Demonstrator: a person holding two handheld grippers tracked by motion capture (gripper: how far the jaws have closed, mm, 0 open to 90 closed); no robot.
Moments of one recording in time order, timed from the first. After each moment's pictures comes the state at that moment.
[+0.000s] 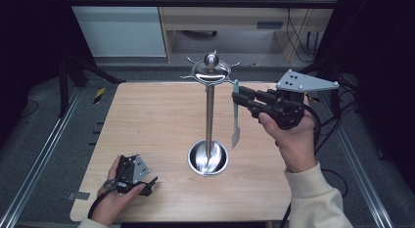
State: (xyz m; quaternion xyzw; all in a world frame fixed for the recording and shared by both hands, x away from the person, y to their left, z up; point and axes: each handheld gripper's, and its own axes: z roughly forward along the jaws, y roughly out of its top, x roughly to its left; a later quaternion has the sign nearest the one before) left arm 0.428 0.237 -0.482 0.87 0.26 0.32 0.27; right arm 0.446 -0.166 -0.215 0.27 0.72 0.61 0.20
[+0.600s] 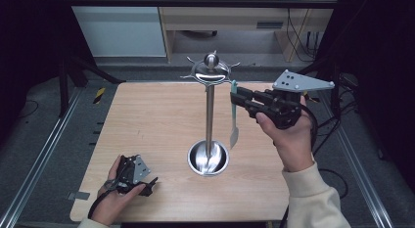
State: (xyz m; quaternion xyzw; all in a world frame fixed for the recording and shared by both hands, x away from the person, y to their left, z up) left arm 0.428 0.236 -0.483 0.87 0.26 0.32 0.27; right arm 0.449 -0.162 -0.218 0.27 0.73 0.60 0.20
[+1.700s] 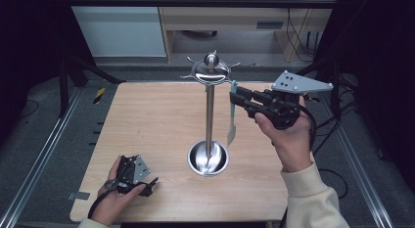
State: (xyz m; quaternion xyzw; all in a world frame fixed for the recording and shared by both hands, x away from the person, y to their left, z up) left arm 0.428 0.236 -0.483 0.87 0.26 0.32 0.27; right arm 0.449 -0.160 -0.220 0.27 0.72 0.61 0.21
